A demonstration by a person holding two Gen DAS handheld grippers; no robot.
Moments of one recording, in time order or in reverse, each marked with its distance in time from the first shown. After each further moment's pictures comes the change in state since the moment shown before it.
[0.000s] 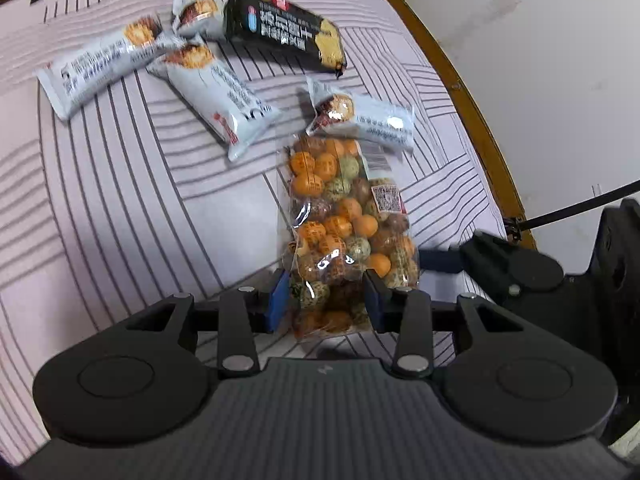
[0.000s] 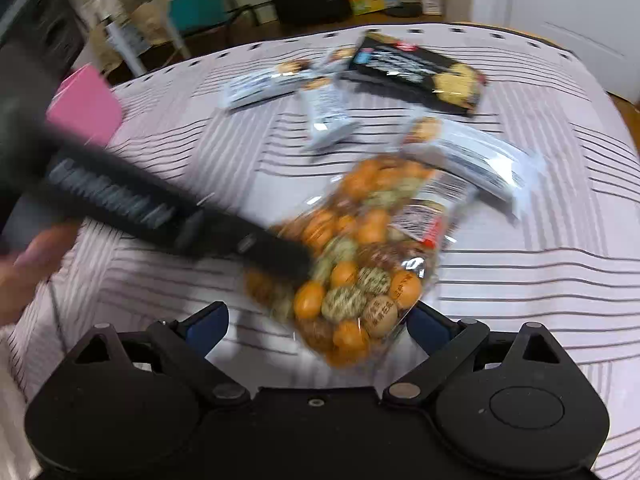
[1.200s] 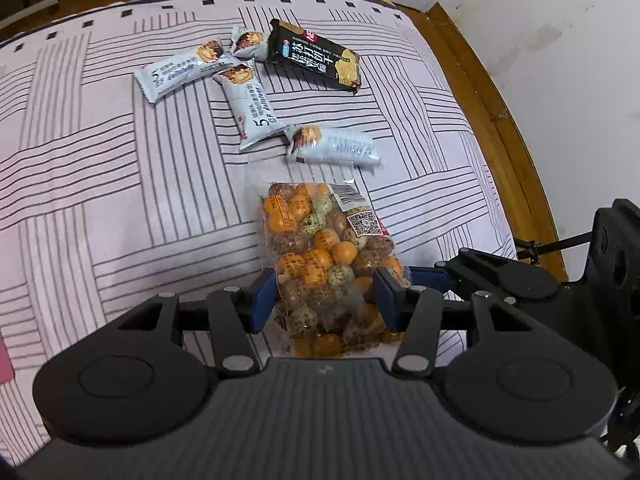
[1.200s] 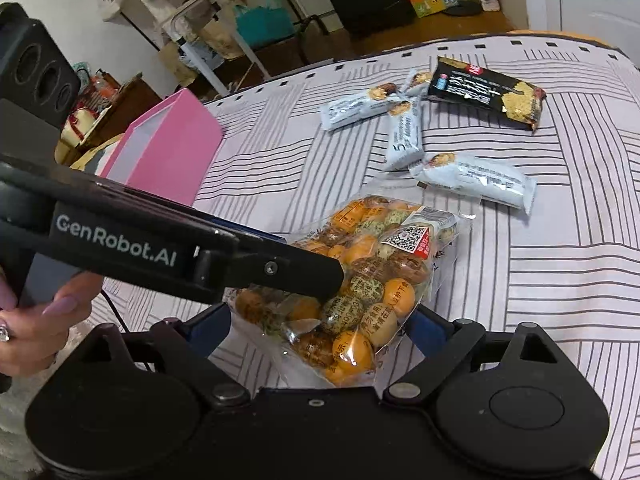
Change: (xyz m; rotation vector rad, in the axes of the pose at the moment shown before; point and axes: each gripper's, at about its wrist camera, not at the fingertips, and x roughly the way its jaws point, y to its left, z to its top) left arm -0.085 -0.057 -0.043 -0.109 -0.079 0.171; right arm -0.057 0.025 -0.009 -0.018 0.007 0.311
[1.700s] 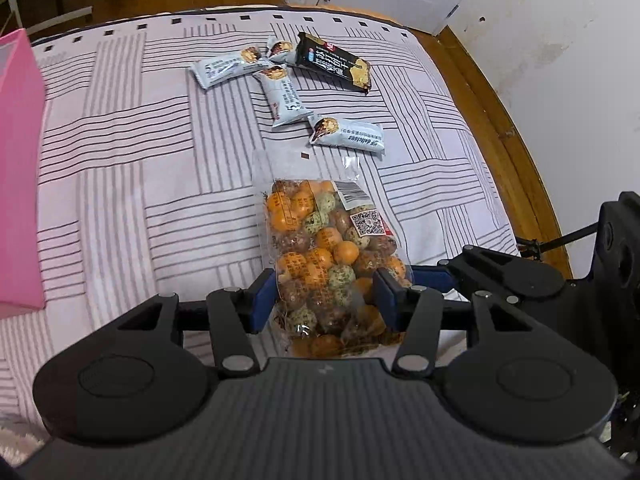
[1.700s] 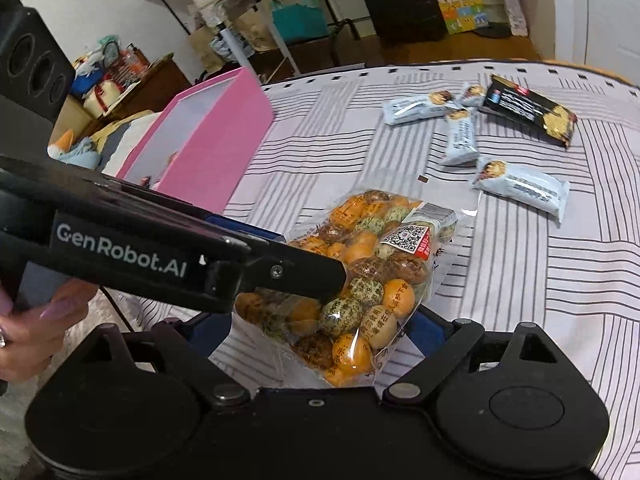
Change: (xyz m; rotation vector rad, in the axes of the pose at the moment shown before) left arm -0.059 -0.001 -0.061 -0.014 -0.085 0.050; right arm -0.019 0.069 -0.029 -0.109 -0.002 -0.012
